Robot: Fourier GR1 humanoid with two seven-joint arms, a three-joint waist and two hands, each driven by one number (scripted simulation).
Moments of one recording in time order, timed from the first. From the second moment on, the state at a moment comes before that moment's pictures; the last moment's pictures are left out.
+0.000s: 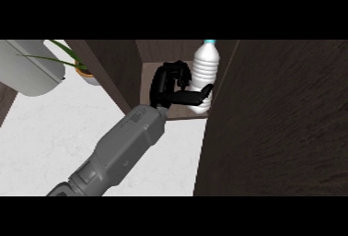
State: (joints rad) left arm -0.91 0.00 -0.51 -0.65 0.82 0.39 -0.53; right arm 0.28 -0.30 -0.49 -2.29 -0.61 0.30 0.19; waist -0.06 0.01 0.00
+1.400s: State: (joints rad) left arm -1.09 0.00 -0.45 -0.15 0.95 0.41 -0.66; right arm 0.21 -0.38 -0.57 -2.22 -0.79 0.37 0.24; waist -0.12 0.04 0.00
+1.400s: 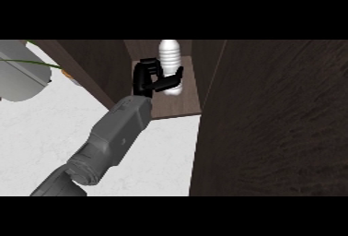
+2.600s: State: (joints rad) left arm -1.18 0.01 -0.37 -0.02 0.98 0.37 -0.71; right arm 0.18 -0.38 -0.56 -2.21 -0.79 0.39 0.23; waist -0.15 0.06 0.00
